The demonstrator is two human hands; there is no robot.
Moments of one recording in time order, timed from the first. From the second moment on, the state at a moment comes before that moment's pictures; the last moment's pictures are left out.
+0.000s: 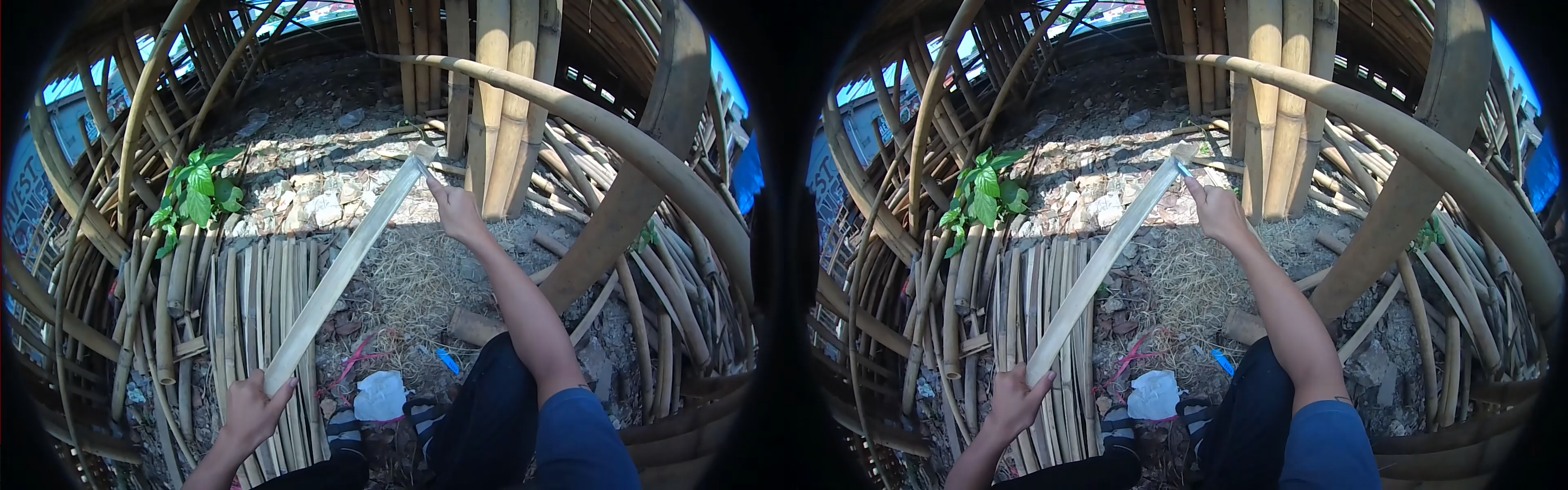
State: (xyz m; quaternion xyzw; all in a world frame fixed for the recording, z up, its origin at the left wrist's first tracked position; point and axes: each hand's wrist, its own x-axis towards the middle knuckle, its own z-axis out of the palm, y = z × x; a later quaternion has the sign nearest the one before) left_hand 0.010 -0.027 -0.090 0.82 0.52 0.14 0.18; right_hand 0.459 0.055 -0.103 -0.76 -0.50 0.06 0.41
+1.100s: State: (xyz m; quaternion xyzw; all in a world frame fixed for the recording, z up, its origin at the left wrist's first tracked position) left_hand 0.007 -0.020 -0.091 0.74 0.55 0.10 0.38; right_hand 0.331 0.014 -0.101 -0.63 -0.71 0.16 0.27
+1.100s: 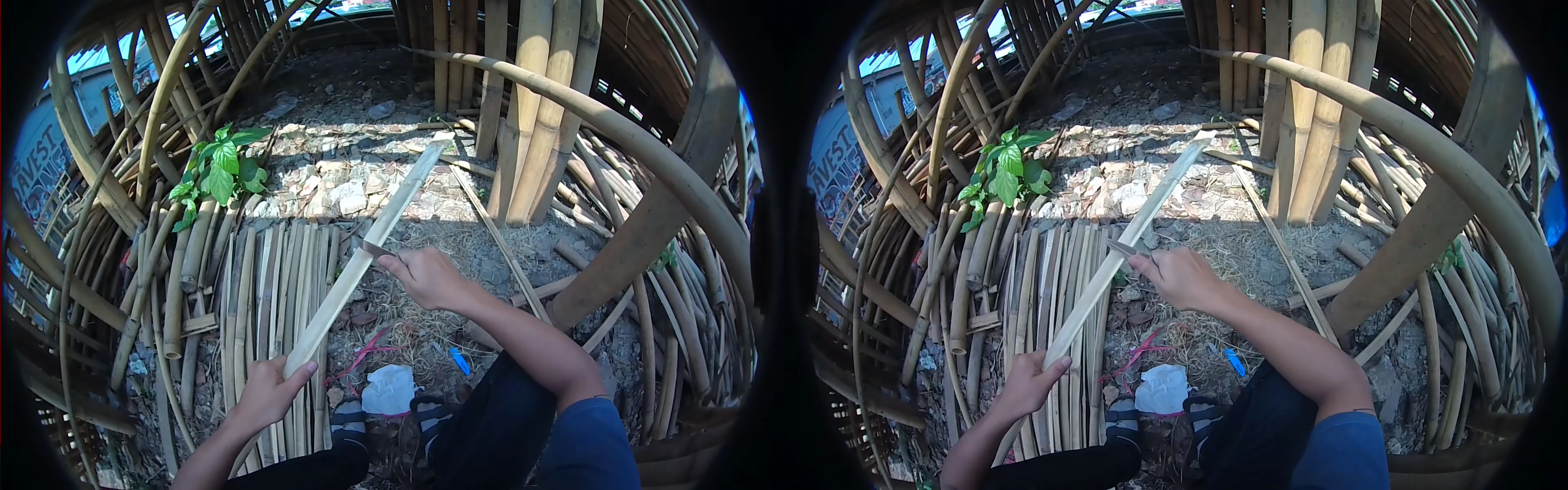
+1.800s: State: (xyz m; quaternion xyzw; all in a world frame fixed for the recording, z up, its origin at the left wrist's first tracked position) left_hand 0.014 -0.020 -0.078 0.73 0.55 0.12 0.38; right_hand 0.342 0.028 -0.103 -0.63 -0.72 0.07 0.29
